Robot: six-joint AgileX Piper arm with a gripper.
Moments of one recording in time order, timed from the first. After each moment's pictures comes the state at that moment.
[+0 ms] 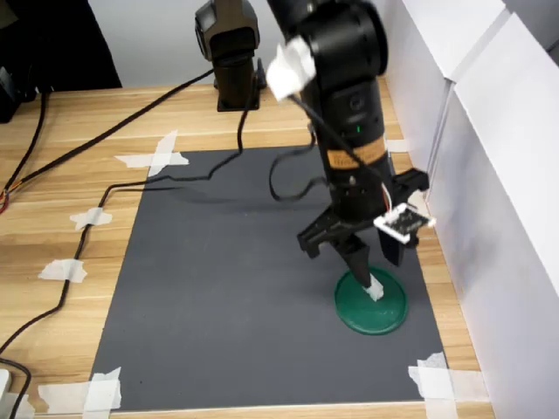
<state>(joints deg) 22.9 108.4 -91.7 5.6 43.7 -13.3</state>
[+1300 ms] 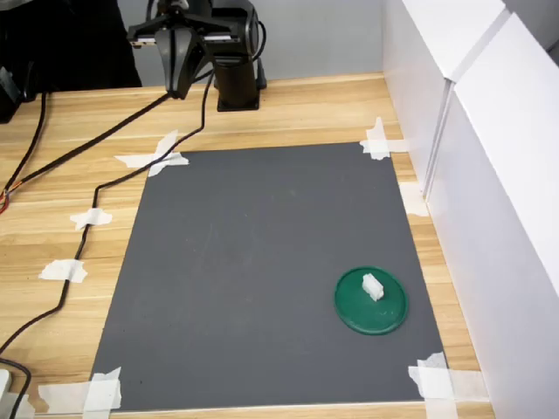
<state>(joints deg) -6.3 23.4 -12.6 5.4 4.8 -3.5</state>
